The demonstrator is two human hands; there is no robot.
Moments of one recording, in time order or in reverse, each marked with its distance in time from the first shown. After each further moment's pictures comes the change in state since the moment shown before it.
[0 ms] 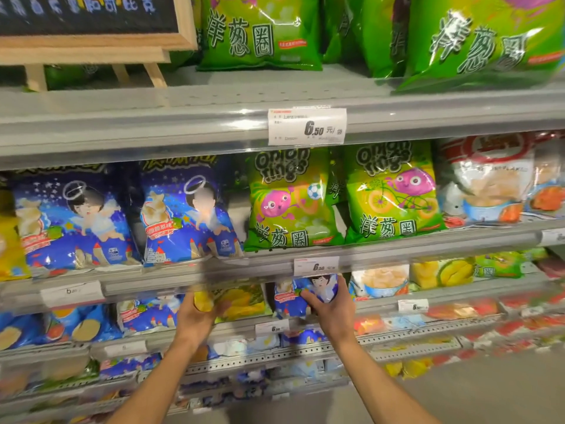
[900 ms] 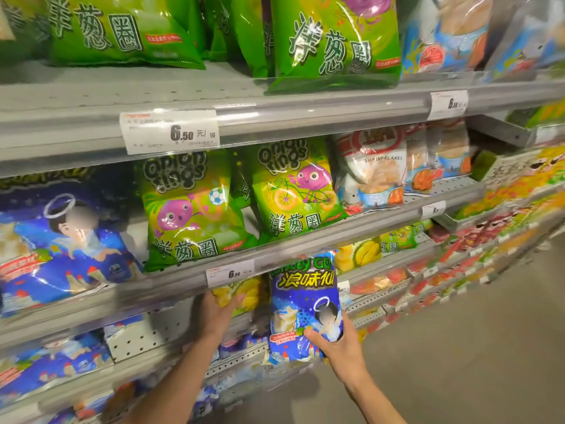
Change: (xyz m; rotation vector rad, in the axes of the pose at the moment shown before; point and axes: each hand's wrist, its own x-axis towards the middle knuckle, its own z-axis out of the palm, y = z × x) left_hand -0.015 -0.013 0.181 0.376 -0.158 0.025; right_hand -0.053 0.070 -0.139 0.226 0.046 0.195
